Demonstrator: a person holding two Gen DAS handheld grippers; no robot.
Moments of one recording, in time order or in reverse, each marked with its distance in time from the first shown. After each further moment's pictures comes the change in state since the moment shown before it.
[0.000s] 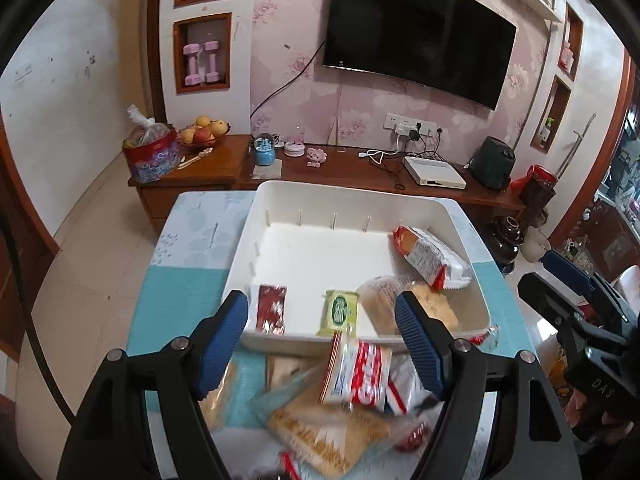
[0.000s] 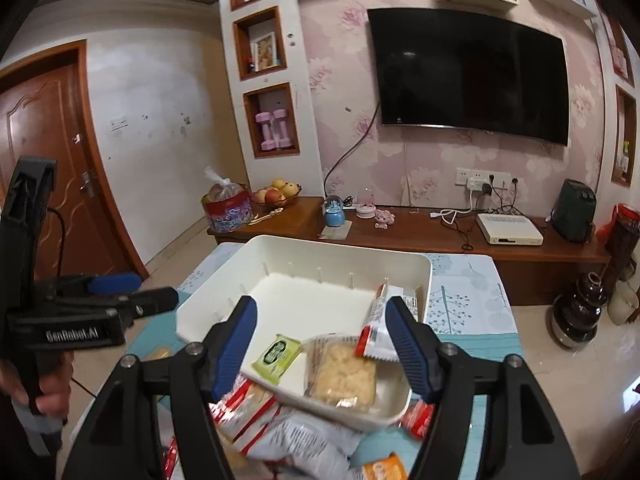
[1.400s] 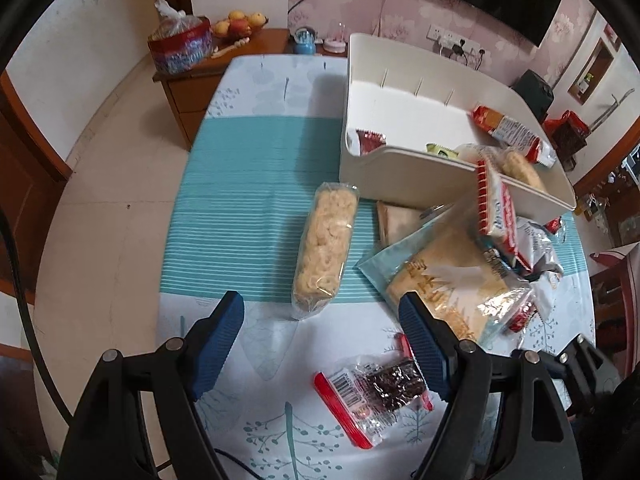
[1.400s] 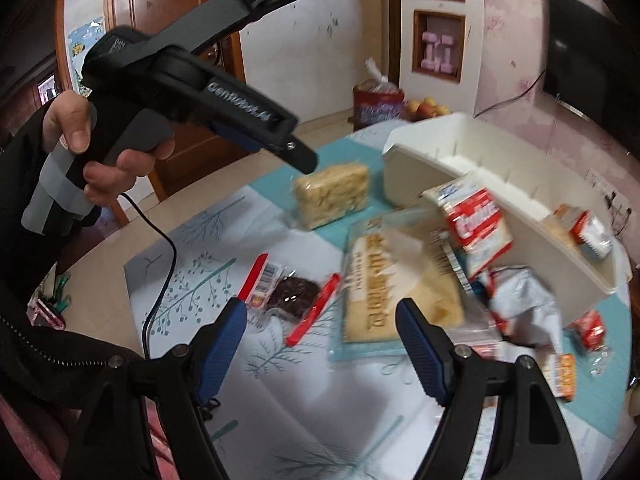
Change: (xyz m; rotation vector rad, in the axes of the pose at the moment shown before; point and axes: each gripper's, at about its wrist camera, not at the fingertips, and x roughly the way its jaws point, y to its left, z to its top) left arm 0.049 0.108 -0.091 -0.054 0.357 0.060; right arm 0.009 0.156 -0.155 -0.338 0.323 0.366
